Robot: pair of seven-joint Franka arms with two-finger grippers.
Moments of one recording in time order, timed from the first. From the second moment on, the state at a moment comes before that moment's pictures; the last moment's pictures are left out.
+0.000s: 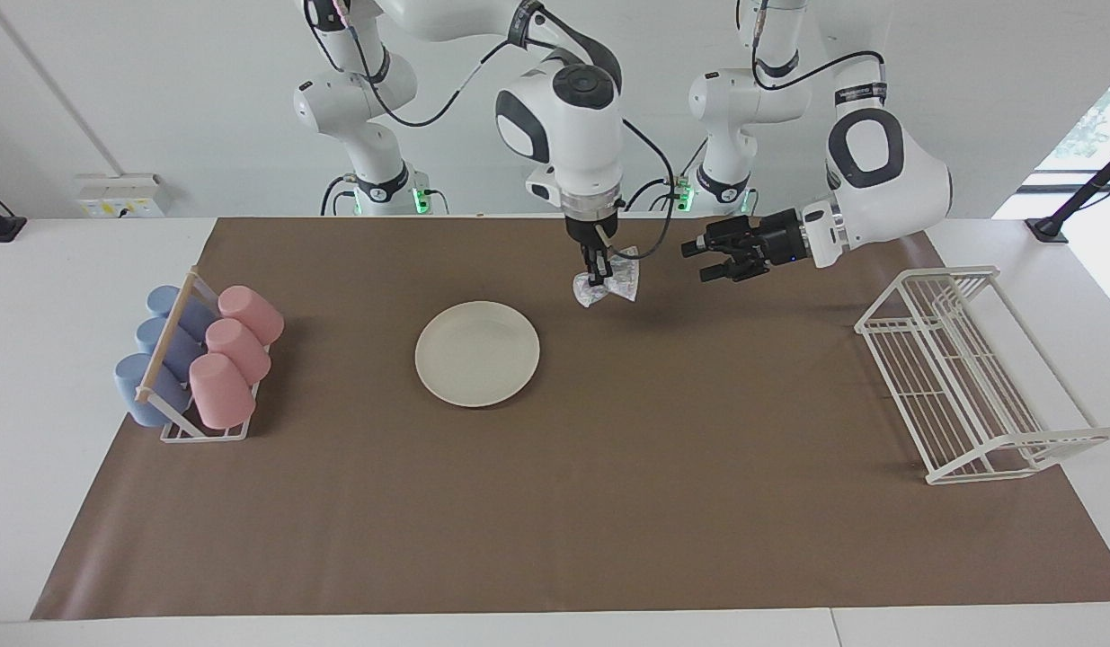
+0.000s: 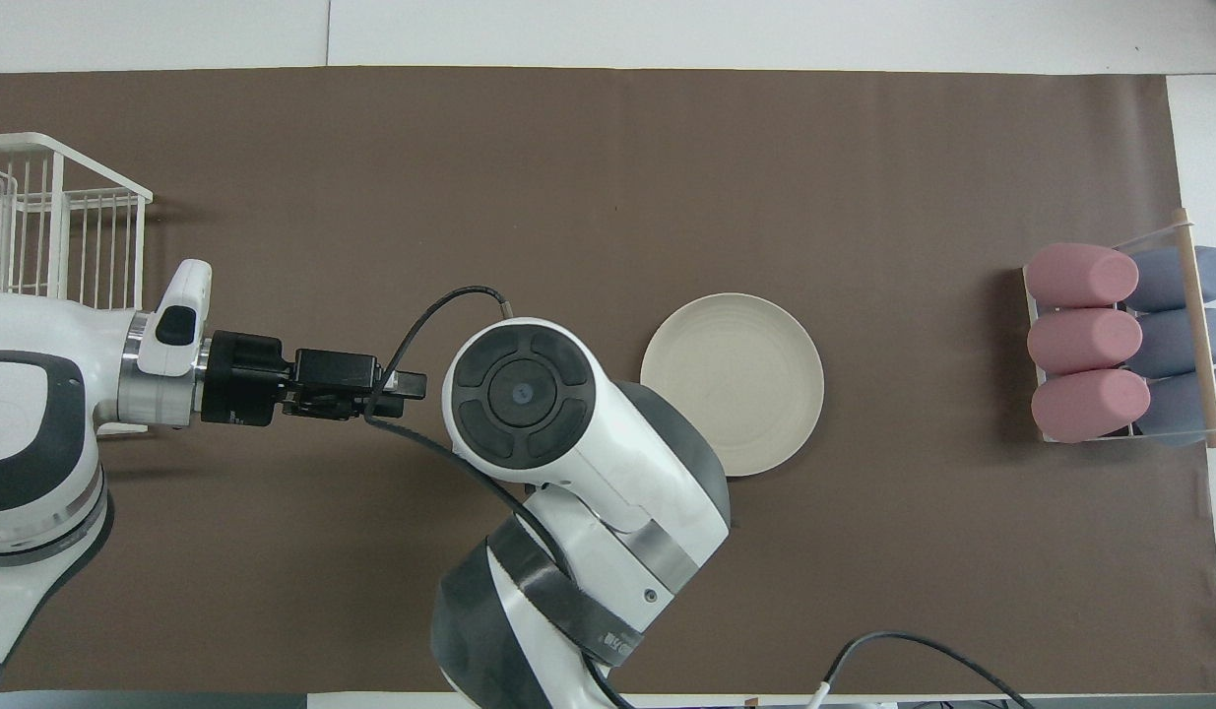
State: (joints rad) left arm -0.10 -0.09 -0.03 -2.21 -1.15 1.76 0.35; right arm 0.65 0.30 0.15 -1.57 0.03 1.93 2.20
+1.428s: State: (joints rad) left arm -0.14 -0.05 -0.02 -2.22 -1.19 1.76 0.40; right arm 0.66 0.31 0.14 -1.54 0.02 1.92 2.23
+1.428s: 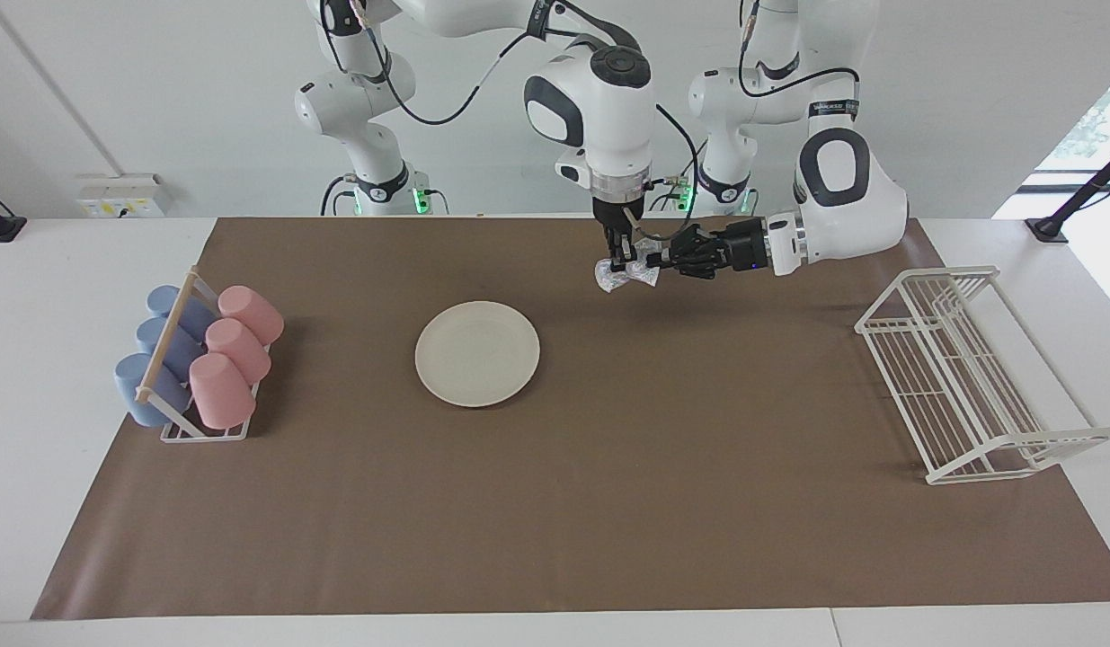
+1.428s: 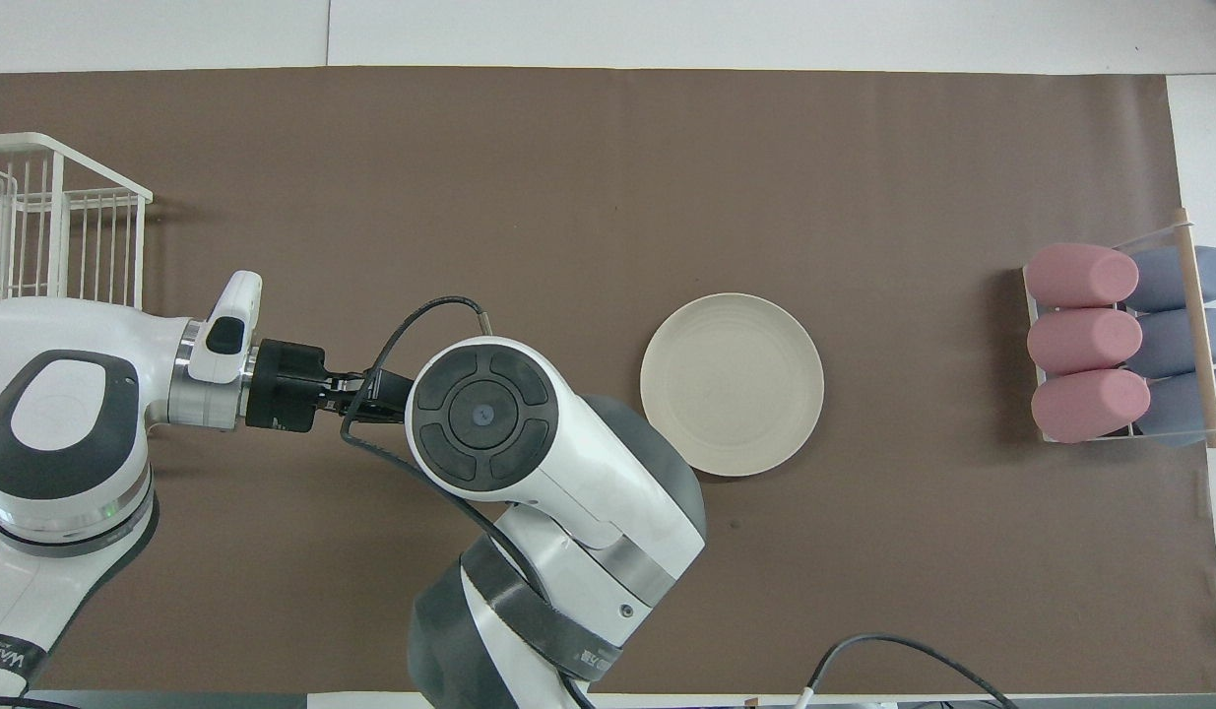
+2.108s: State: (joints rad) left arm -0.14 -0.05 -0.02 -2.22 -1.19 1.76 0.38; right arm 0.61 0.28 0.14 -1.54 0.02 1.92 2.16
